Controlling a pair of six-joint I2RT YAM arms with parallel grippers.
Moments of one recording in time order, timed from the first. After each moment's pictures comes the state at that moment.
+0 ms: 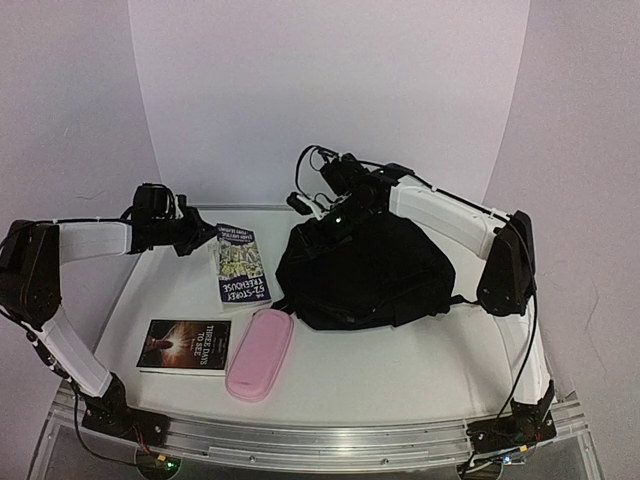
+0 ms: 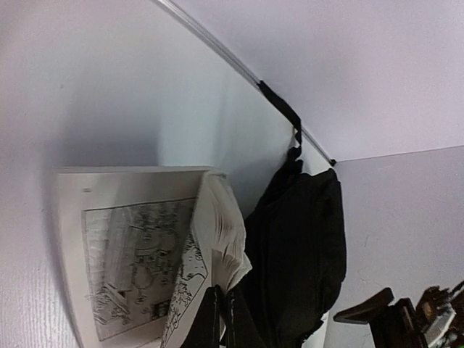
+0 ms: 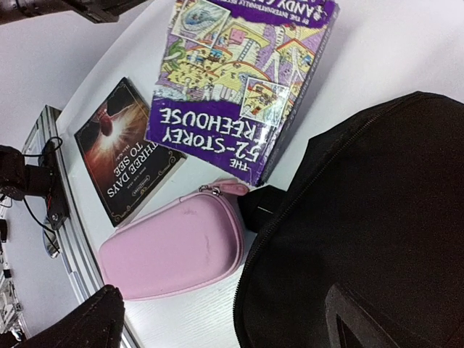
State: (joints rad) left arm -0.19 1.59 1.00 0.04 0.46 -0.86; right arm 0.77 2.25 2.20 -0.94 -0.46 0.07
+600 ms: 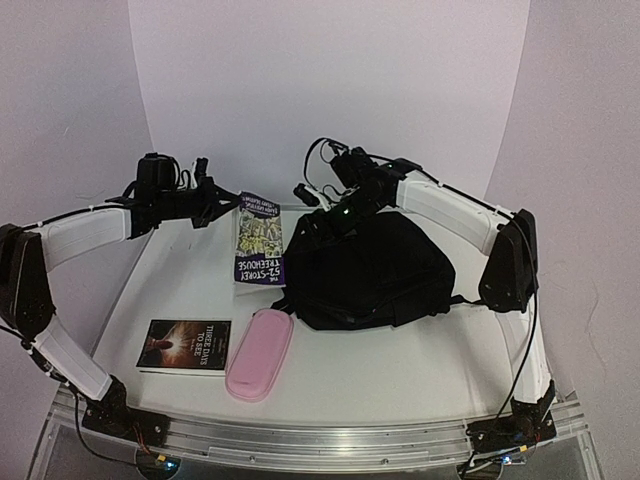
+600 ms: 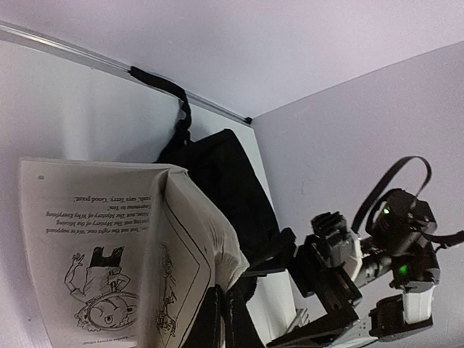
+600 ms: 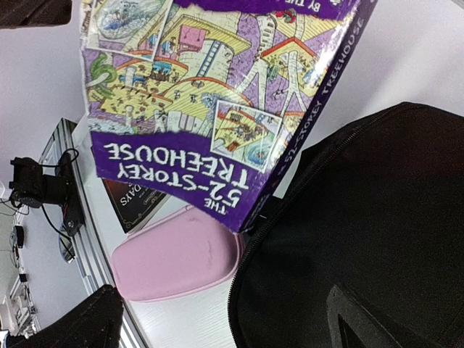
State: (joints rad) left arm -0.30 1.53 1.14 0.03 0.61 -0.82; right arm 0.72 2.25 2.23 -0.93 -0.53 0.08
